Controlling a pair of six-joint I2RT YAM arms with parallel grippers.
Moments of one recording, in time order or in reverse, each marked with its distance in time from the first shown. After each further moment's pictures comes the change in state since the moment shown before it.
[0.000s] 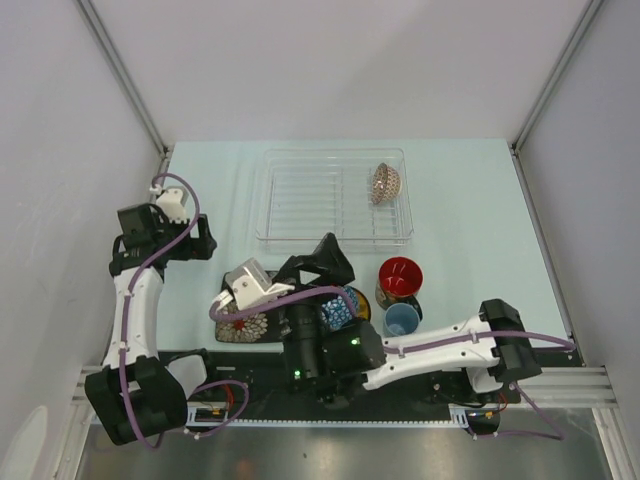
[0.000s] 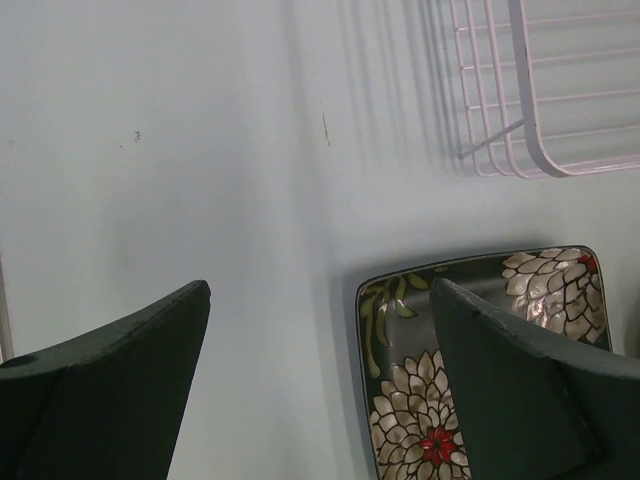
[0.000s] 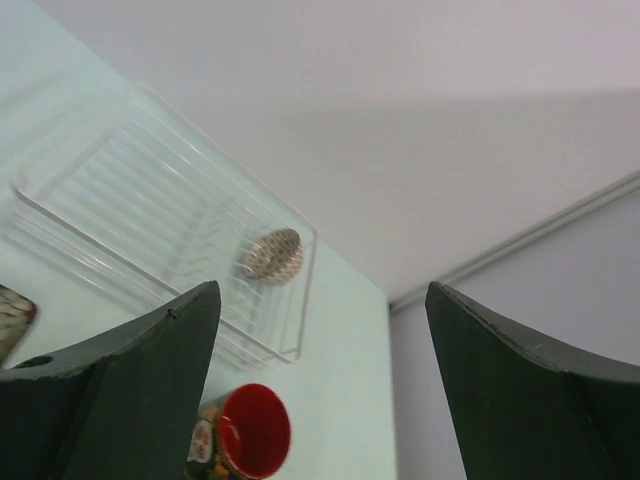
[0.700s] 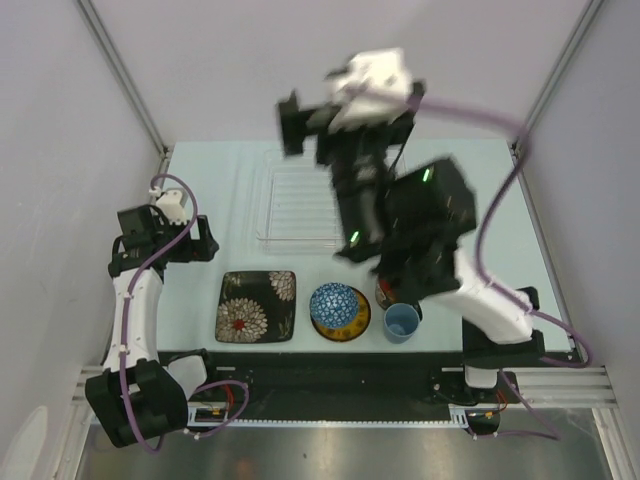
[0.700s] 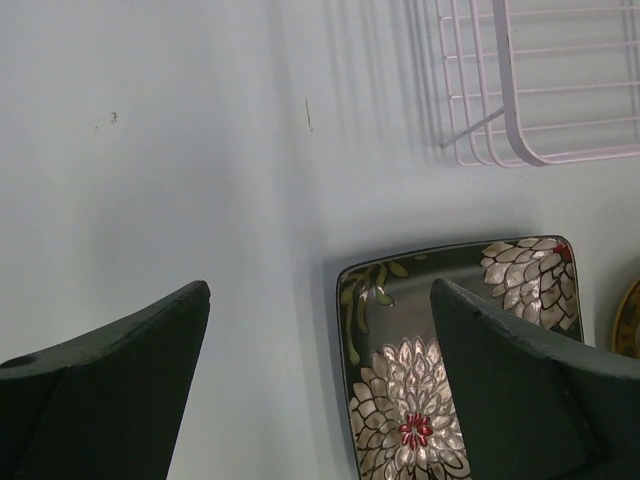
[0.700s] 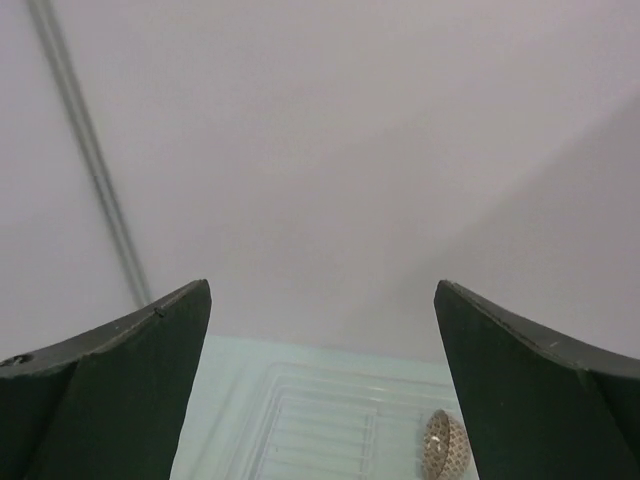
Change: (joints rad) left arm 0.000 -0.014 0.004 -0.039 0.016 -0.034; right arm -0.192 0.118 1.056 -1.098 -0.301 0.942
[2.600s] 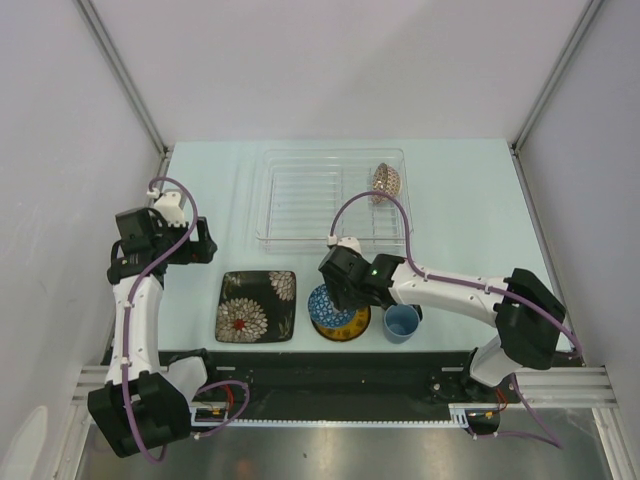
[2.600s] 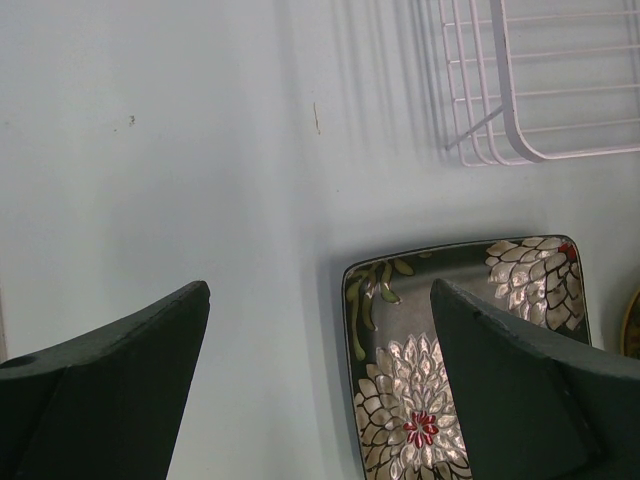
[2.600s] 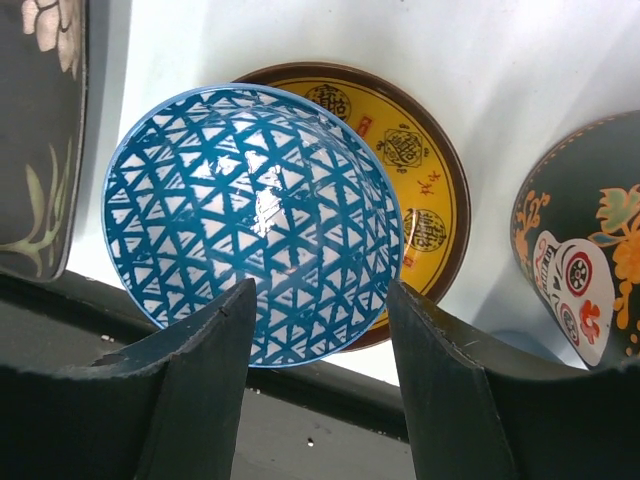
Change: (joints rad) left arm 0.000 -0.056 -0.010 -0.013 -0.018 0.010; right arm -0.430 -0.277 -1.442 -0.829 -0.974 1.579
